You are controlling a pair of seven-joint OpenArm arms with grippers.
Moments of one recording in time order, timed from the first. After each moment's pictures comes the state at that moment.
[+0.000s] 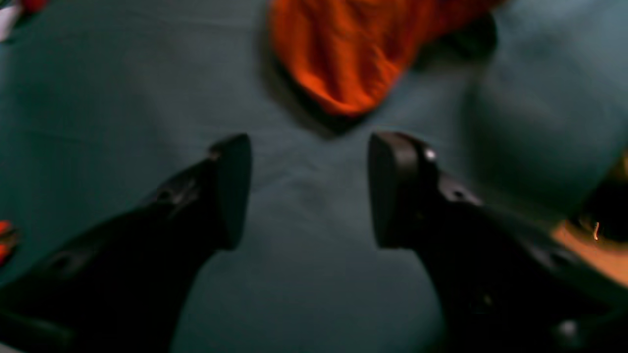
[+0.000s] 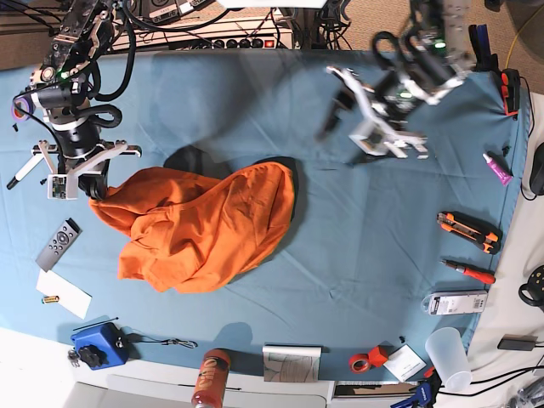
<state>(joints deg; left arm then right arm) 24.1 -7.5 4.5 120.3 -6.8 -35.6 31.3 -14.0 11.5 27.8 123.8 18.0 16.2 -52.8</state>
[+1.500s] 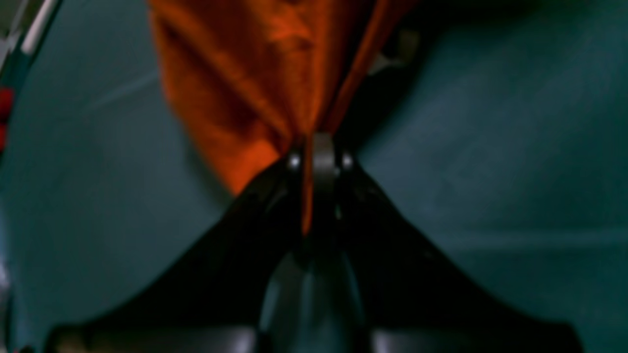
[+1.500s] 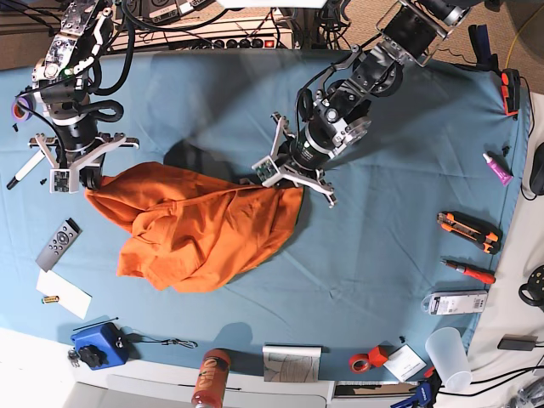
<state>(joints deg) -3.4 -7.8 37.1 89.7 16.7 -9.6 28.6 -15.7 11.6 27.7 123.8 13.0 16.4 -52.7</state>
